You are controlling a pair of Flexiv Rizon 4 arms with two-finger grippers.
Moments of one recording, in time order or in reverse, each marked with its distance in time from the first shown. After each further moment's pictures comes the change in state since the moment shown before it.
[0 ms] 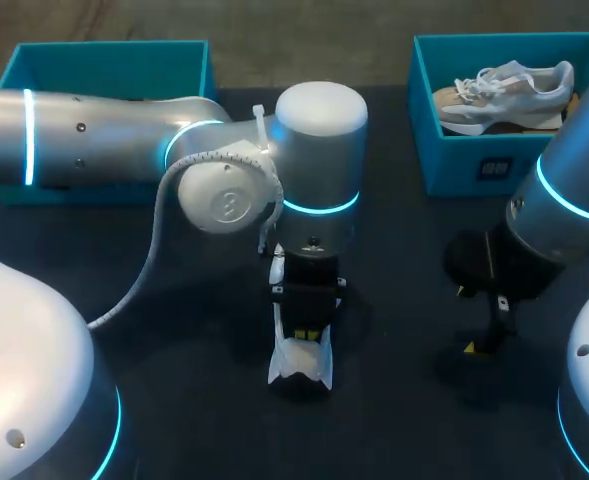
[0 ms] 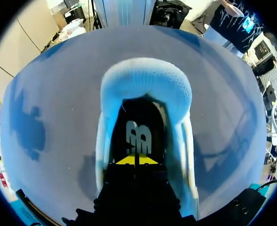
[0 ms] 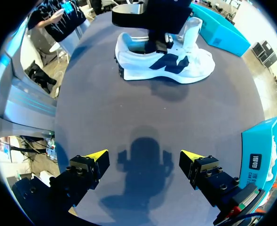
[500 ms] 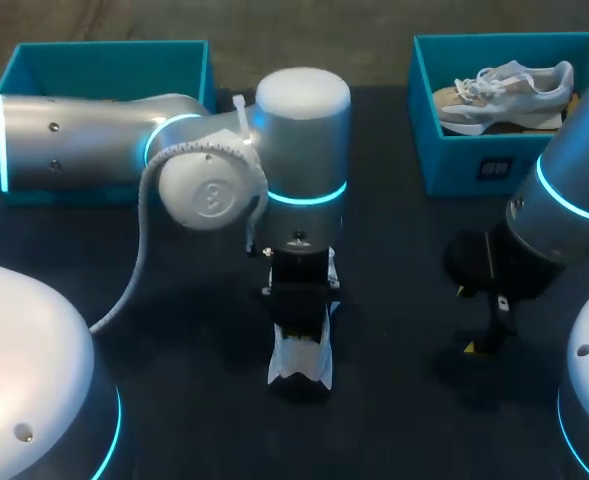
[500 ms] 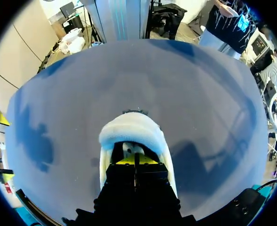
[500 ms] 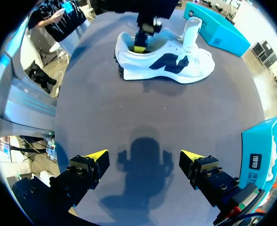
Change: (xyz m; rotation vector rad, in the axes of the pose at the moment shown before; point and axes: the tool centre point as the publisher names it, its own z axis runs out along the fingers) left arm 0.008 -0.028 -0.008 0.069 -0.020 0.031; right arm 0.000 0.000 0.000 0.000 0.000 0.000
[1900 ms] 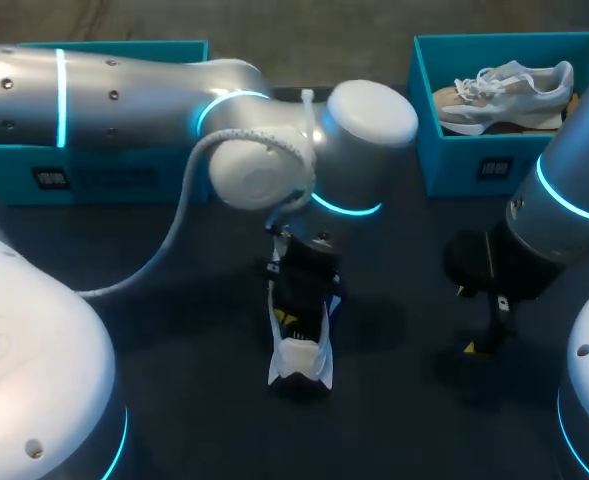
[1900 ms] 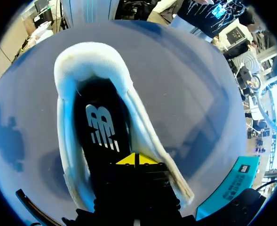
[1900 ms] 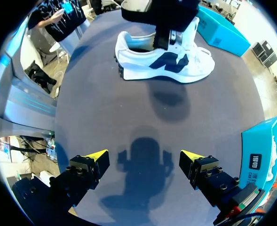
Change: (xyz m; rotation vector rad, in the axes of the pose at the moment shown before) left arm 0.027 0.052 -0.005 -0.118 0.292 0.108; right arm 0.000 0.000 0.000 0.000 0.000 0.000
